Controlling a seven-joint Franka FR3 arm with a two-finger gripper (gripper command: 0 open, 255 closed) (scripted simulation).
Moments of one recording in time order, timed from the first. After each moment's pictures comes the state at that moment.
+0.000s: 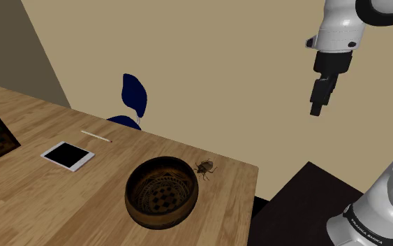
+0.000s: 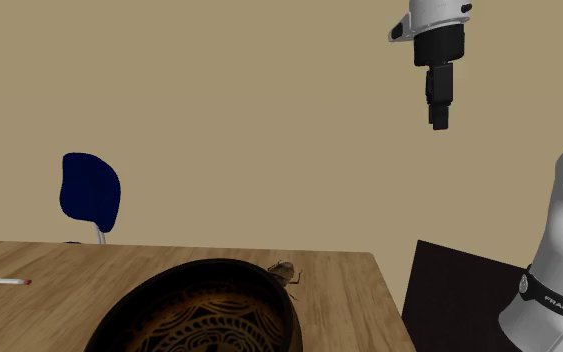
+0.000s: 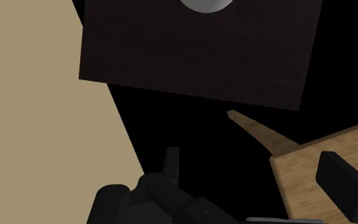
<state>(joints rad) 0.00 -0.80 0.06 -2.40 0.05 1.43 -0.09</state>
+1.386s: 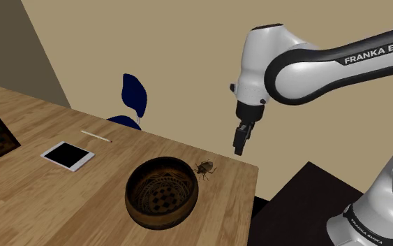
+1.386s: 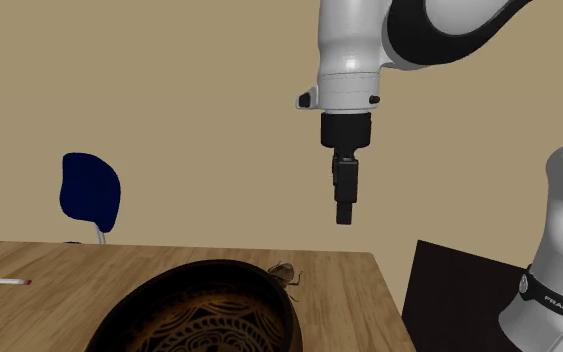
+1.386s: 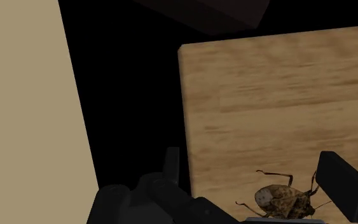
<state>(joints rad) 0.15 -0.37 0.31 -2.42 0.18 2.03 -0.04</state>
